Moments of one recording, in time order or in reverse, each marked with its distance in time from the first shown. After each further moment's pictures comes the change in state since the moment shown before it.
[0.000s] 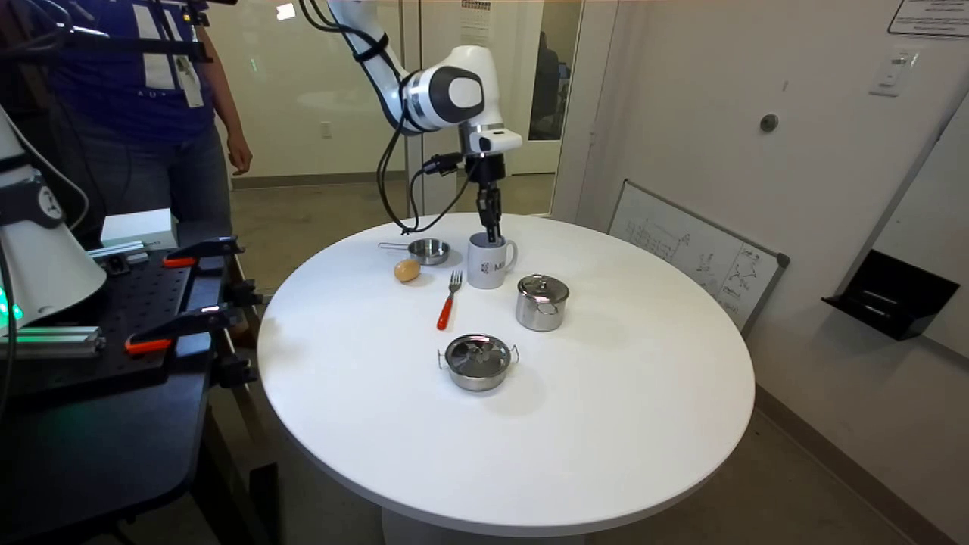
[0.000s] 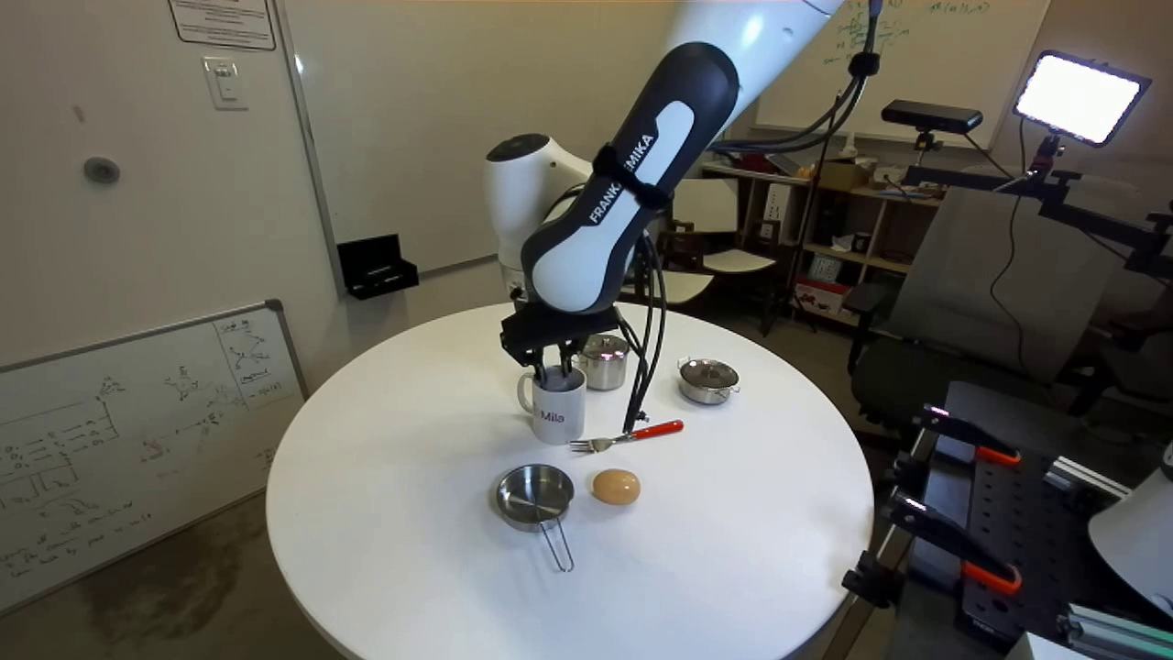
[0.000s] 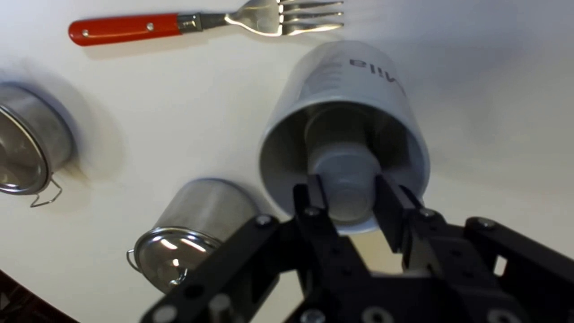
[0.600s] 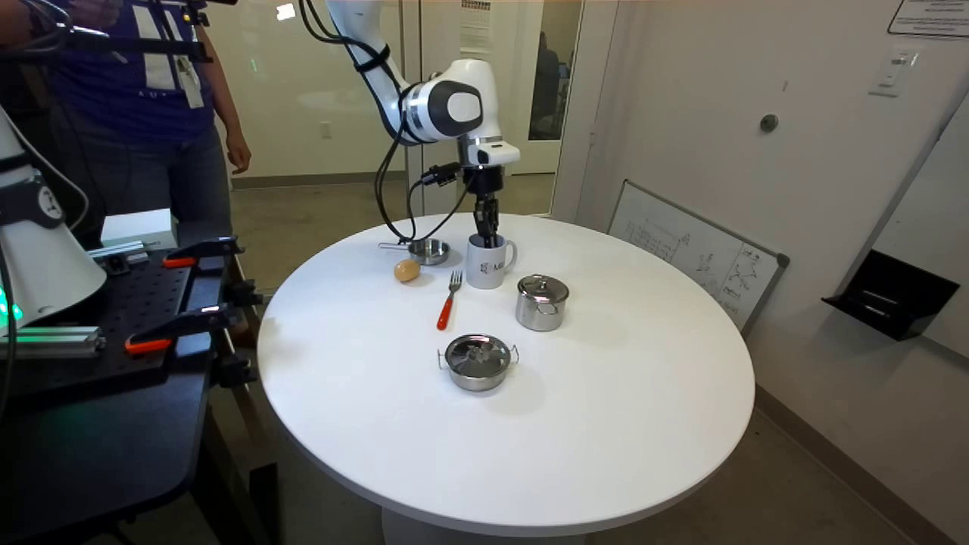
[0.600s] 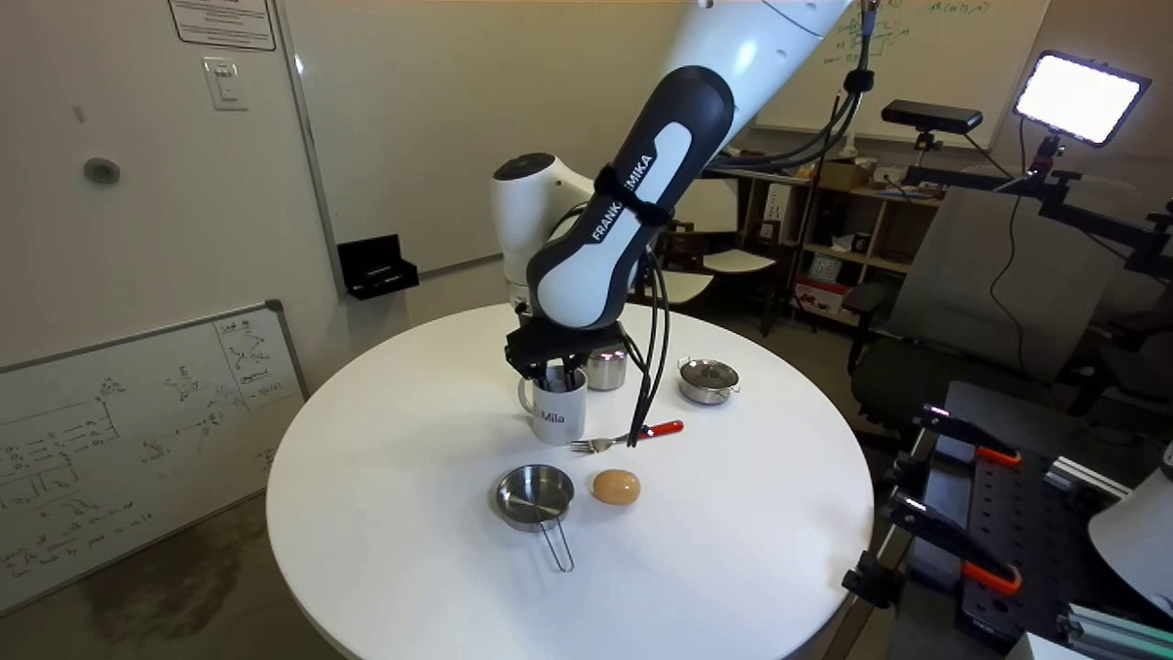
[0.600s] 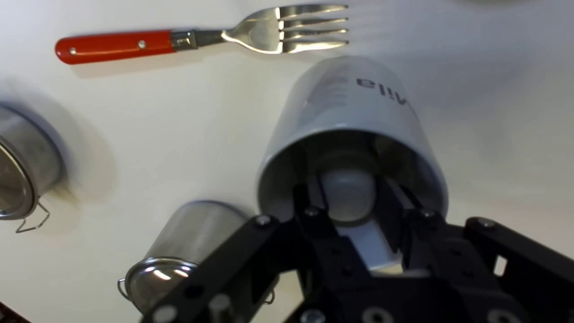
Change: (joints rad) arm -0.025 0.033 0.023 0.002 0.009 0.029 -0.002
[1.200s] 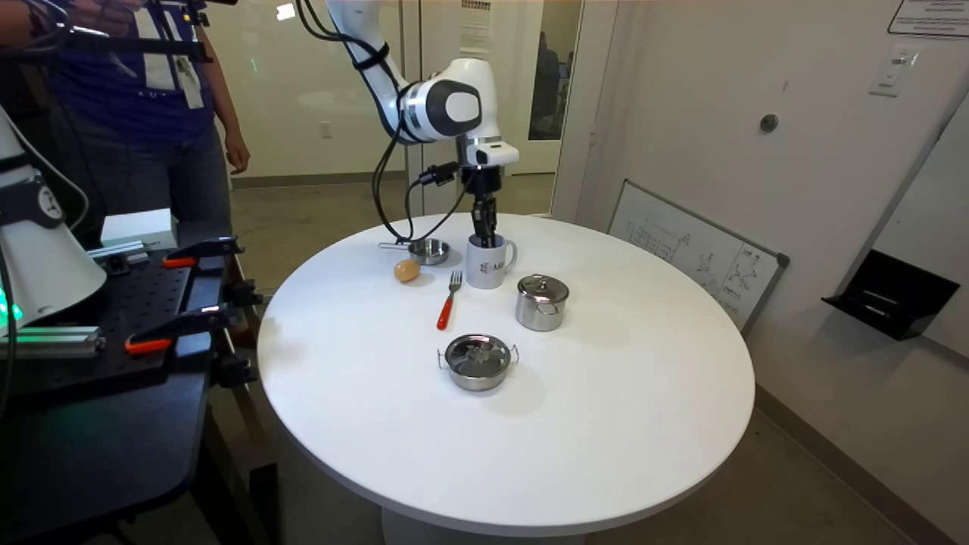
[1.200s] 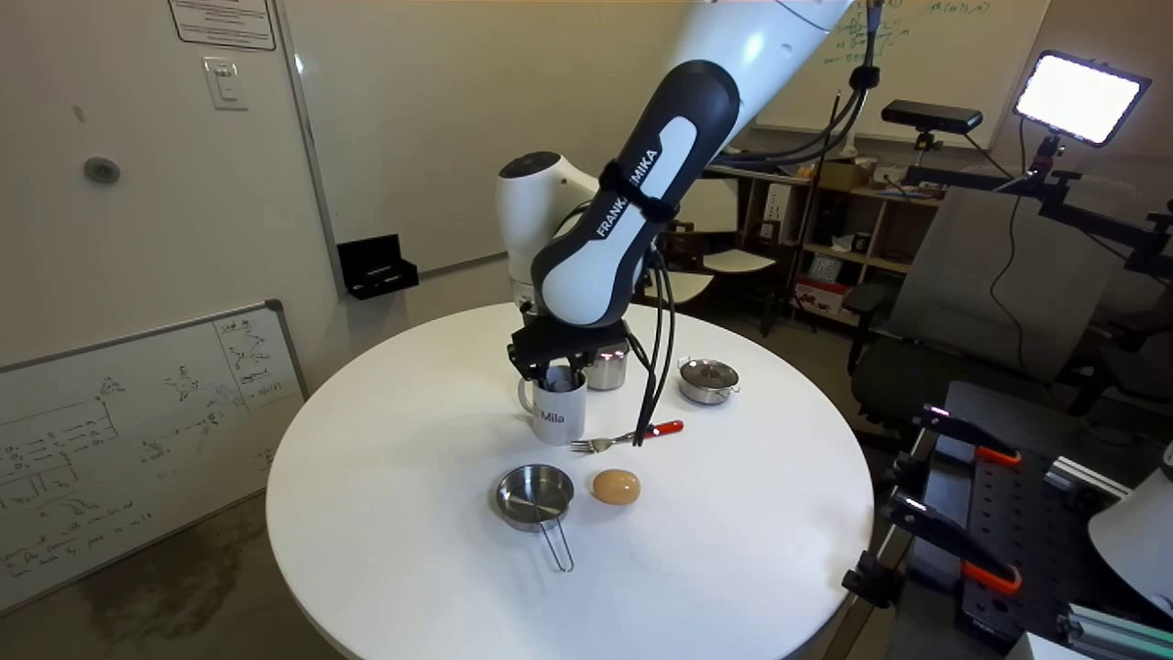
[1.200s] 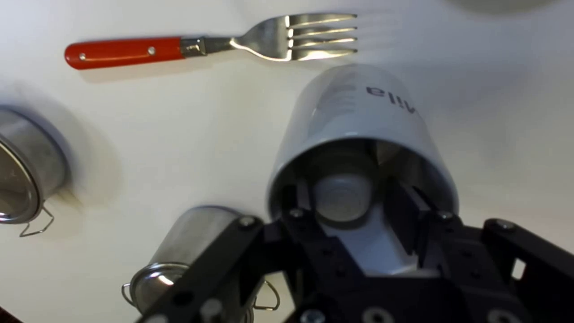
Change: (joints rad) arm -0.012 -0.014 0.011 -0.022 0.002 0.005 -0.016
